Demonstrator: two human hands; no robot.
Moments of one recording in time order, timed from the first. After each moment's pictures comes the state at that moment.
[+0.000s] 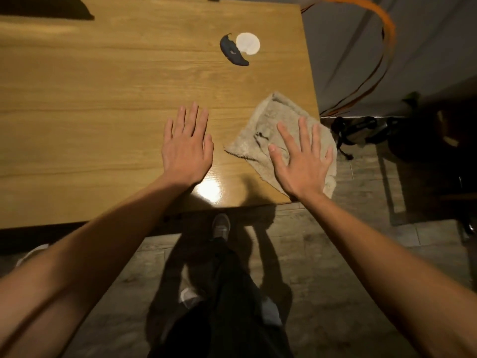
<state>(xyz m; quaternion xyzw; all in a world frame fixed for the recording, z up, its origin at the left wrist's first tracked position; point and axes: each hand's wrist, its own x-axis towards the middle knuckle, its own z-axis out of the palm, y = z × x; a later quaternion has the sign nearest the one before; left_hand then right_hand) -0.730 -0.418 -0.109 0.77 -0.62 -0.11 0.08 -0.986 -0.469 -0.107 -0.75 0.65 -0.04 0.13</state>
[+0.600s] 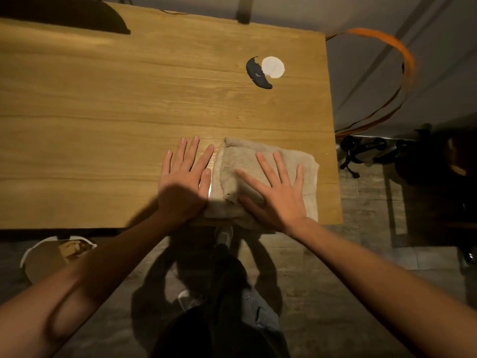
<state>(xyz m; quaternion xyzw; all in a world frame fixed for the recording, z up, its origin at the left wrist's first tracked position) -0.701 -0.368 -0.118 0.78 -0.61 -0.08 0.12 -0.940 -0.444 -0.107 -0.91 0.40 0.06 0.07</state>
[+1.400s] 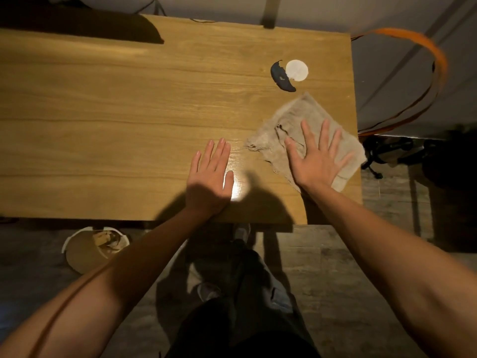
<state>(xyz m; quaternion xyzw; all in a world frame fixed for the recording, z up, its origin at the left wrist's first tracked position) -0.695 -0.365 -0.114 0.77 -0.61 -0.11 0.13 -0.911 -0.514 -0.104 -0.72 0.68 -0.02 0.15</state>
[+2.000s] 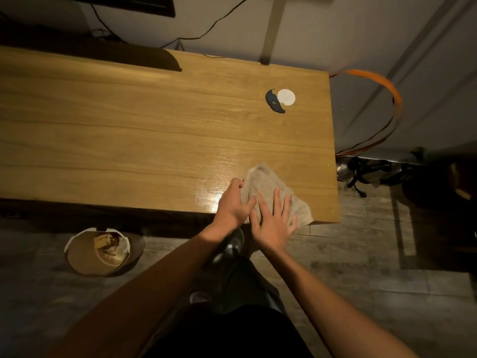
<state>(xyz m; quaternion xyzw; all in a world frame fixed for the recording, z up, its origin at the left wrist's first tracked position) -0.770 -0.330 -0.046 0.76 -0.38 -0.42 0.30 -0.909 -0.333 -0.085 -0.74 0.62 0.02 0.26</state>
